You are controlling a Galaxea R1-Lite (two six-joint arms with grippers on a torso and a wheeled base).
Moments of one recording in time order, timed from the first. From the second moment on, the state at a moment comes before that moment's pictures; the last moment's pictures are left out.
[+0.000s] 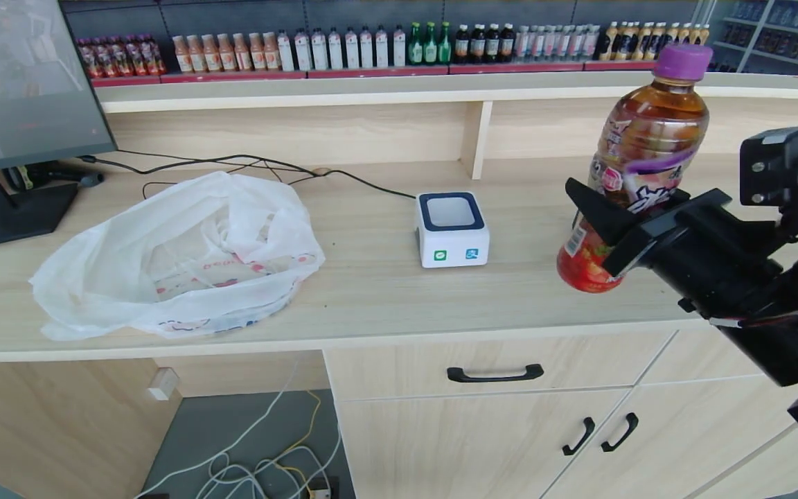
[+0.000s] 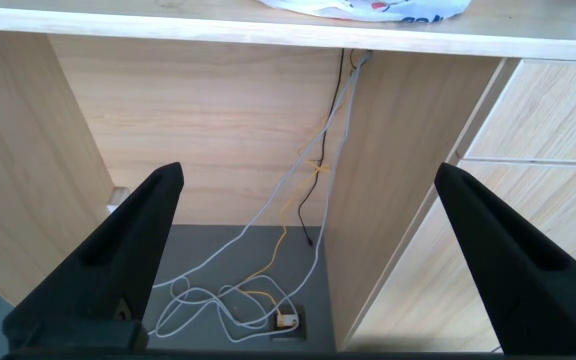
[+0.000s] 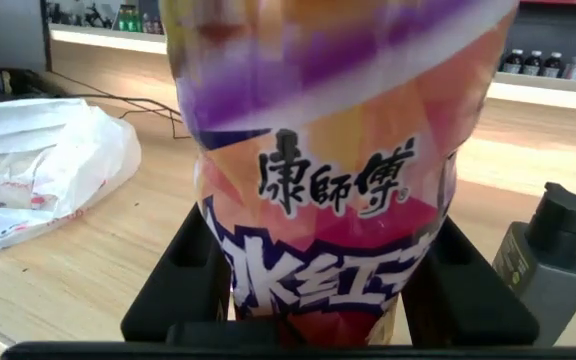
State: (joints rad) left arm 0.00 0.00 0.00 0.00 0.00 0.00; right arm 0.44 1.62 -0.57 -1.44 0.05 -0.15
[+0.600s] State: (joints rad) left arm 0.00 0.00 0.00 0.00 0.00 0.00; right arm 0.56 1.61 -0.64 -1.41 -0.03 -0.08
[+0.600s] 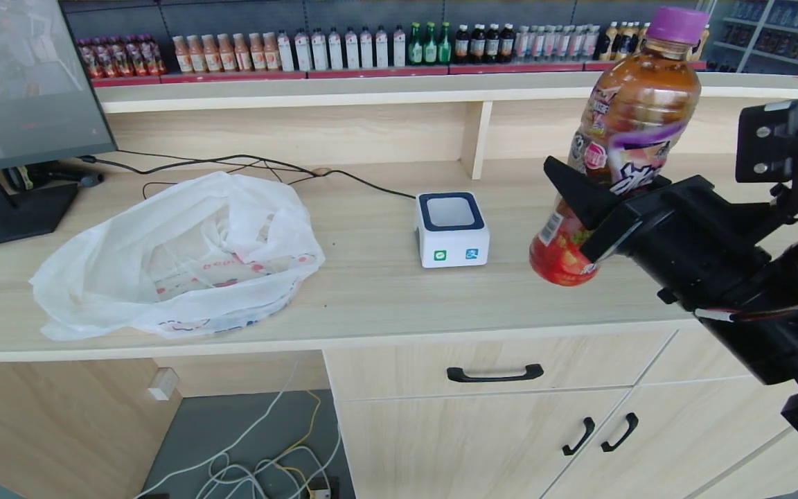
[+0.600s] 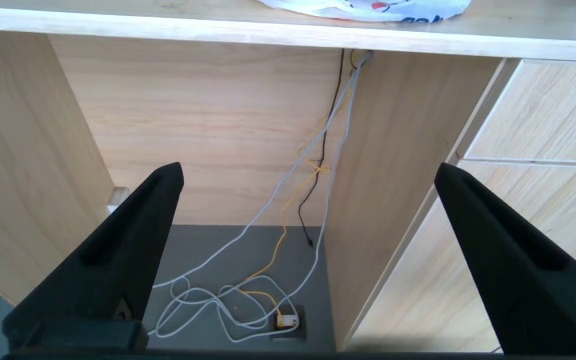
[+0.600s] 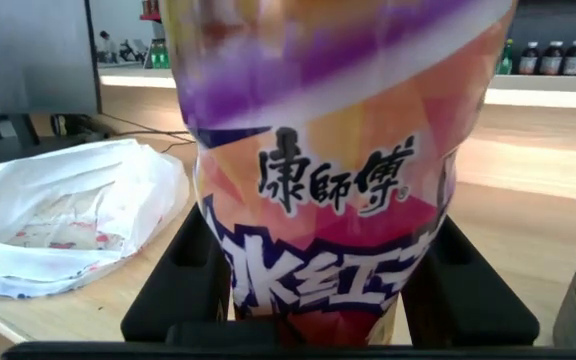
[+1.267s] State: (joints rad) left arm 0.00 0.00 0.00 0.00 0.00 0.01; right arm 0.55 1.61 -0.60 -1.54 0.04 0.15
